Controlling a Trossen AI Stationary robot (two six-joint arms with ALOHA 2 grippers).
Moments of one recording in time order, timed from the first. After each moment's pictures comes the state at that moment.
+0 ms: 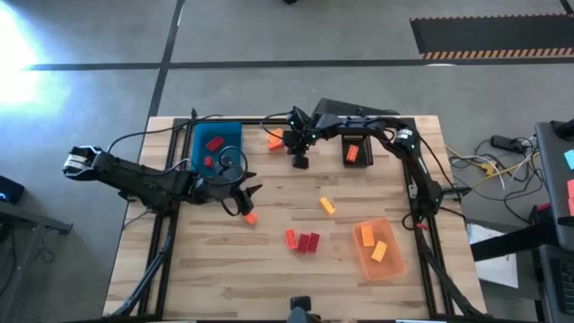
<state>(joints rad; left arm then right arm) -0.16 1.09 0.71 -0.16 -0.57 -0.36 -0.52 2.22 1.61 -0.44 -0.29 -0.50</state>
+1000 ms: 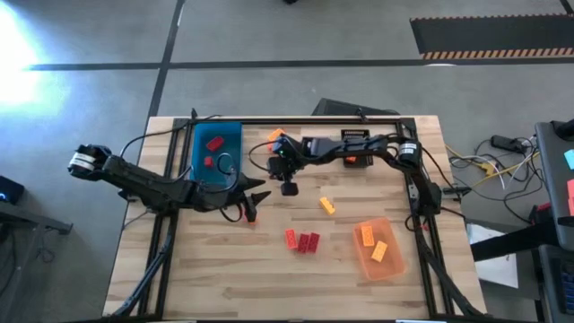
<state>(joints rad) -0.22 1.17 0.57 0.28 -0.57 -0.44 -0.26 2.13 1.58 -0.31 -0.29 -0.42</state>
